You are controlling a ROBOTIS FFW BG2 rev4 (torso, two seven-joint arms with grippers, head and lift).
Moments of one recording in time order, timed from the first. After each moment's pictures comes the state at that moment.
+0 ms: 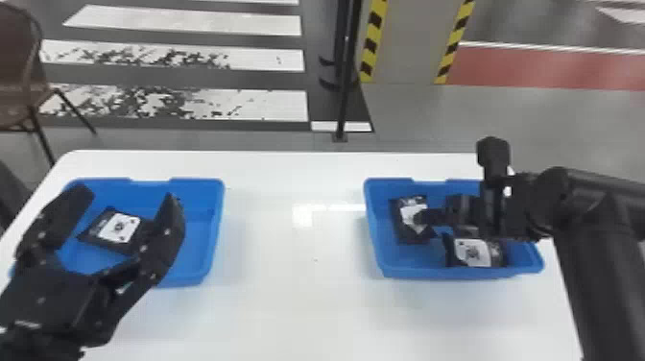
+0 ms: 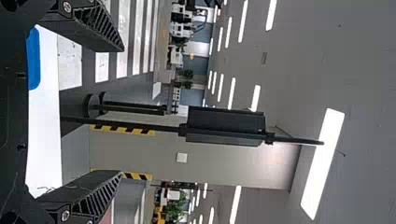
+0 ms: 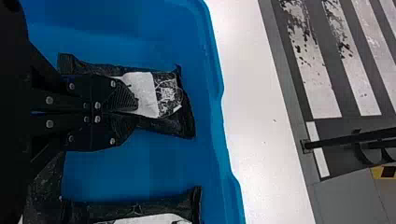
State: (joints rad) left arm 0.69 0.11 0.03 -2.36 0.21 -0.09 -0.15; right arm -0.40 -0.21 -0.13 -1.45 -0.31 1.29 0.18
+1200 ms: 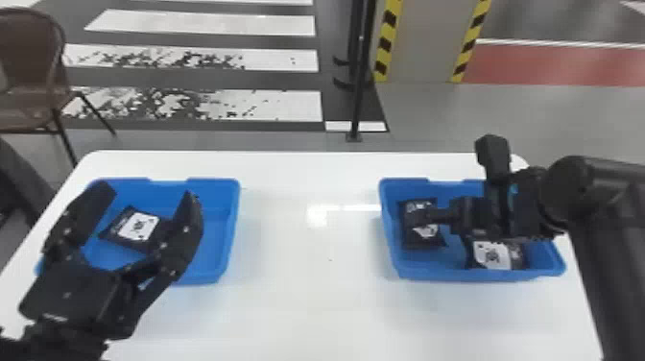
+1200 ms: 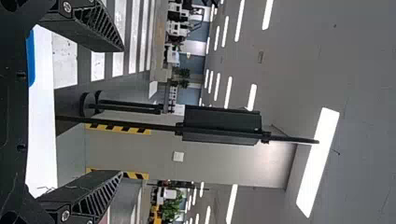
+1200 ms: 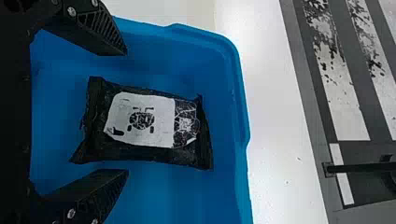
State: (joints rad) left arm 0.68 0.11 0.02 -2.35 0.22 -0.11 -0.16; right arm -0.41 -0.22 -0.06 -1.52 -0.36 1.44 0.18
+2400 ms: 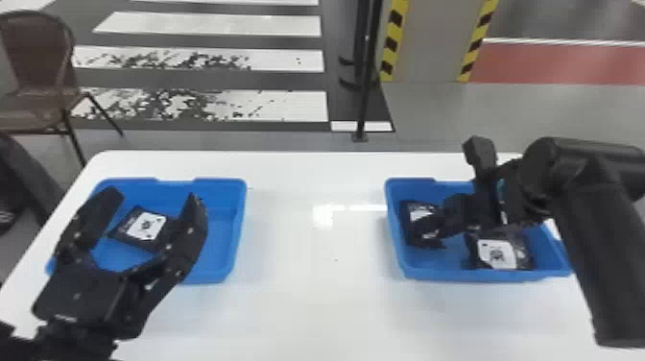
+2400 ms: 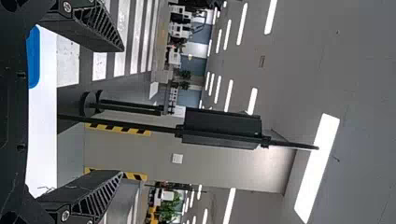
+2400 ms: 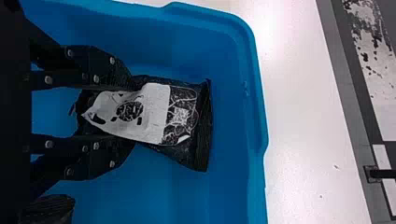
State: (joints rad) left arm 0.68 0.11 0.03 -2.32 0.24 -0.13 -0.16; right arm -0.57 -0.21 0.03 -1.22 -0.31 1.43 0.21
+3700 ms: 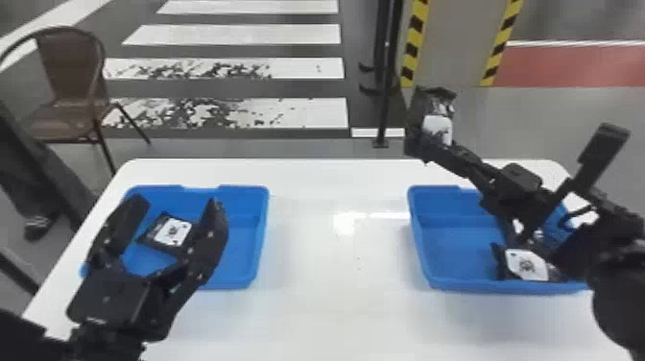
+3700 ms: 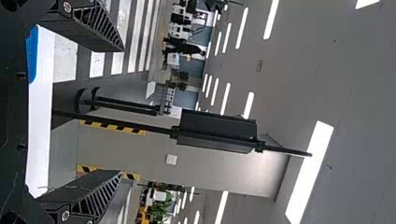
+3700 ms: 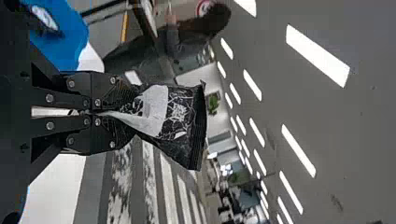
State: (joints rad) left arm 0.68 0.09 0.03 -2.32 0.29 -0.13 -0.17; right arm -0.05 -0.22 -0.08 -1.76 -0.57 0.42 0.77
